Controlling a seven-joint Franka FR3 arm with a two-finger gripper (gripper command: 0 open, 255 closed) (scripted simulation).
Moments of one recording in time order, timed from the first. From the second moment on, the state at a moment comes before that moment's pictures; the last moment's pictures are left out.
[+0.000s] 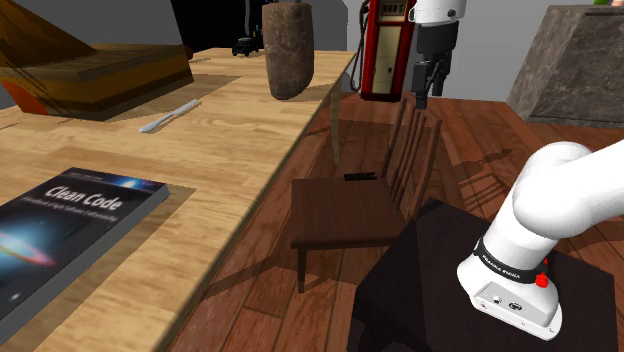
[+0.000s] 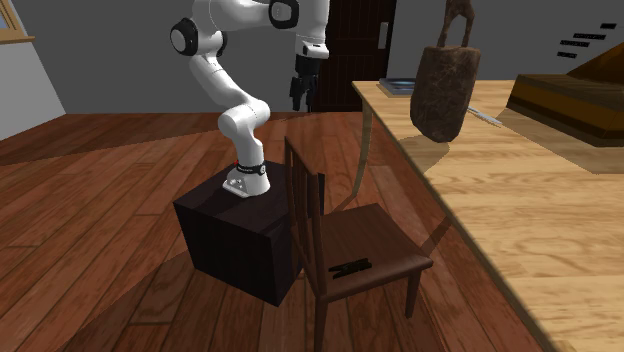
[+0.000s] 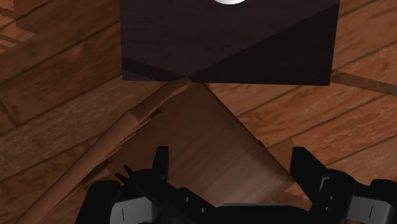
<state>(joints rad) -0.02 -0.78 -0.02 -2.36 -0.08 1.47 -0.04</state>
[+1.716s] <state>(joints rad) 0.03 -0.15 -0.40 -2.50 -0.20 2.34 -0.69</state>
